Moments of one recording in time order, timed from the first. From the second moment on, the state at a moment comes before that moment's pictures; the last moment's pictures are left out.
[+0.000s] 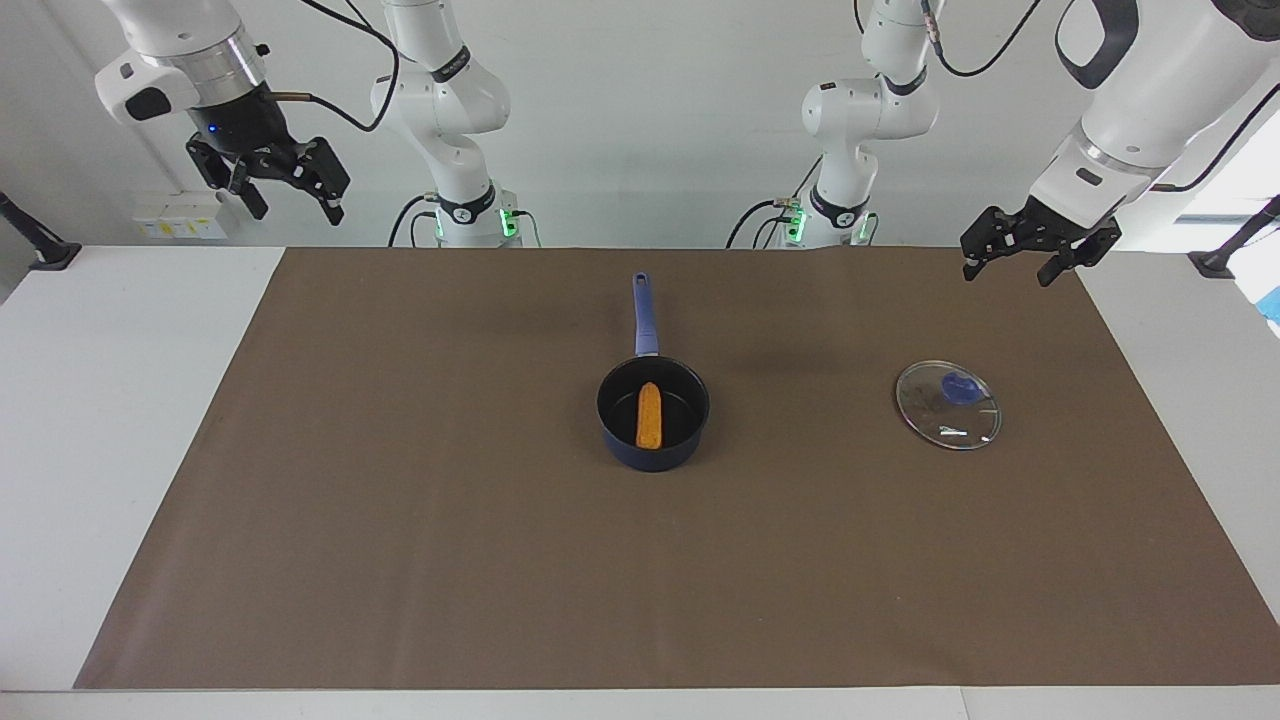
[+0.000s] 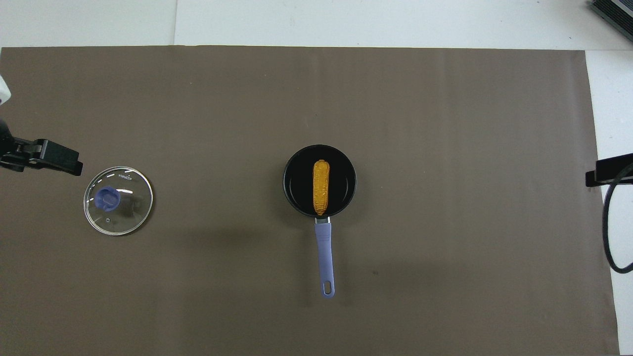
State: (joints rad) left arm -0.03 0.05 -0.03 -1.50 -0.03 1.47 0.08; right arm 0.01 -0.07 -0.08 -1.51 0.01 1.44 0.07
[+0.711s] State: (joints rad) left arm -0.03 0.04 -0.03 -1.50 -0.03 1.47 0.08; right arm 0.01 -0.08 -0.07 -1.55 0.00 1.46 0.00
